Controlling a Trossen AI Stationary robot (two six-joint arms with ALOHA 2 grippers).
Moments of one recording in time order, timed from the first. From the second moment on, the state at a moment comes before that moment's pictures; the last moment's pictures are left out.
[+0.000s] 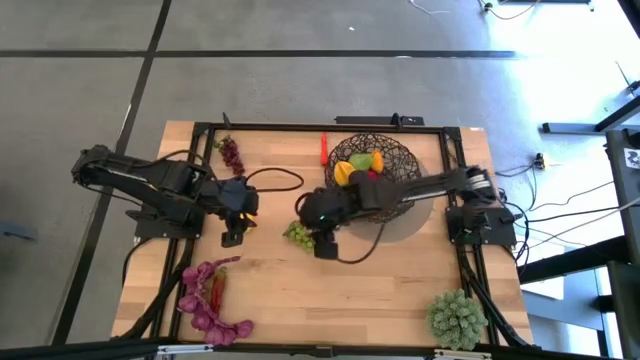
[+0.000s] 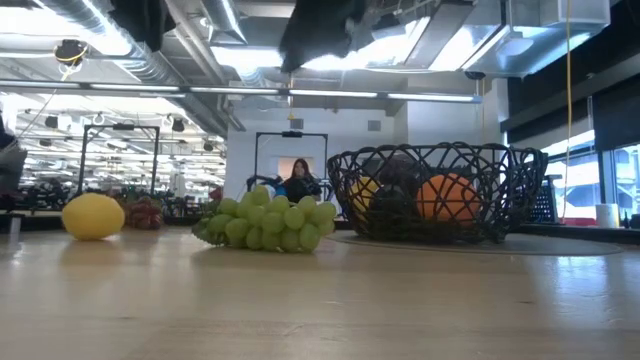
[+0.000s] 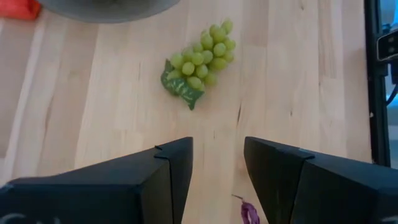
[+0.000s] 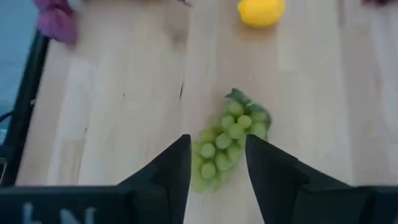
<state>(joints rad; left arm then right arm) -0.22 1.07 1.10 -0.93 -0.10 -0.33 0.15 1.94 1.79 -0.79 0.00 0.12</state>
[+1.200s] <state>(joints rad) -0.22 1.05 1.10 -0.96 -0.09 -0.33 0.11 2.24 1.79 -0.72 0.01 0.30</state>
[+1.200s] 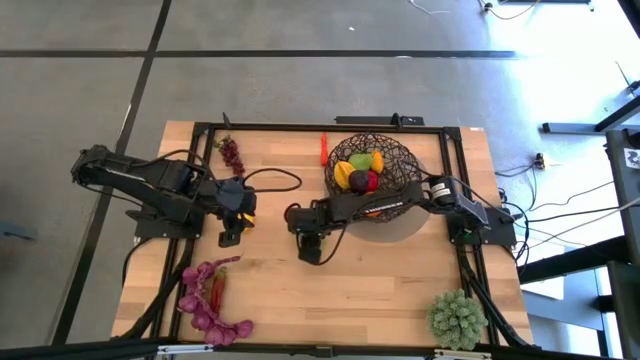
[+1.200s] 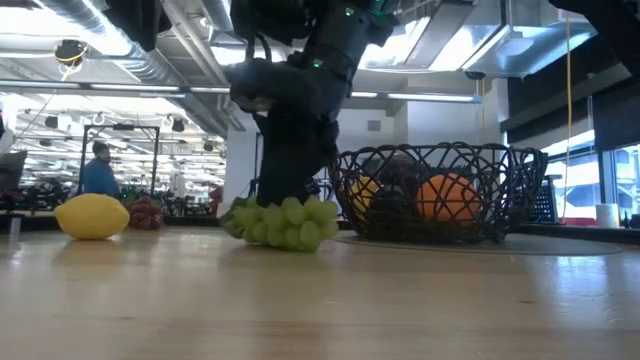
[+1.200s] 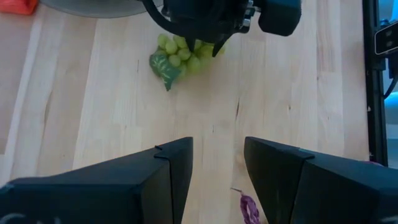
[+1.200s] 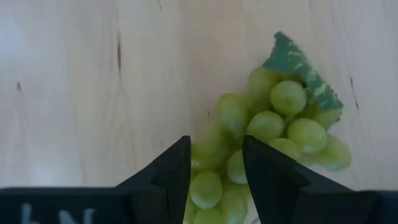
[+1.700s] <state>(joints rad) -0.22 1.05 1.10 -0.96 -0.09 -0.33 0.12 2.23 1.79 -0.79 -0.04 0.16</state>
